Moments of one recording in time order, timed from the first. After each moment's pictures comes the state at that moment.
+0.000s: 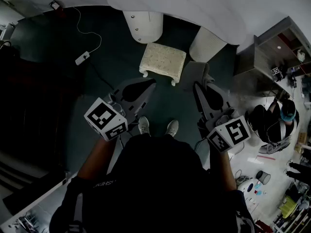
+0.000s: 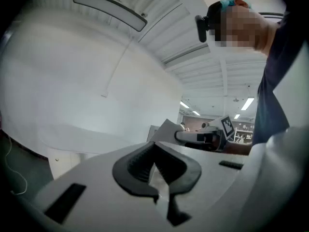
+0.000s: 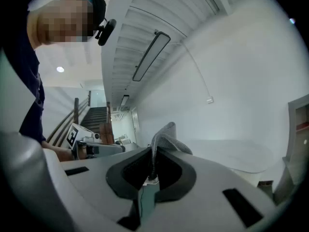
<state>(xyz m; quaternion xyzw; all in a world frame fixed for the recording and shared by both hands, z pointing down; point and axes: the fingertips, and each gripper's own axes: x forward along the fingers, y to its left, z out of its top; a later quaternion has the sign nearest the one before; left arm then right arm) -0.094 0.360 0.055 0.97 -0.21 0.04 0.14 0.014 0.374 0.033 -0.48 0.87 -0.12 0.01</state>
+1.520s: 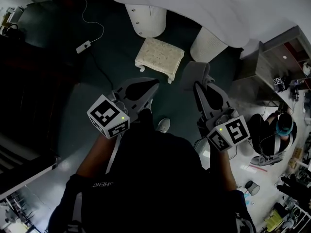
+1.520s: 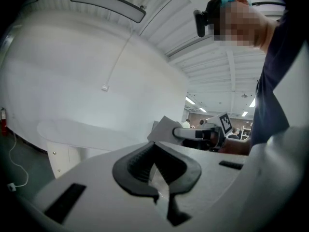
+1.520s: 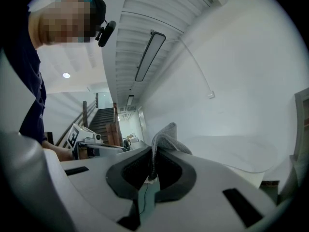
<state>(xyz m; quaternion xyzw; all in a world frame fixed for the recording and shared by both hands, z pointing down) -0.001 0.368 0.084 0.96 -0.24 0.06 0.15 0.100 0.369 0.060 -0.43 0.90 -0.13 0.01</state>
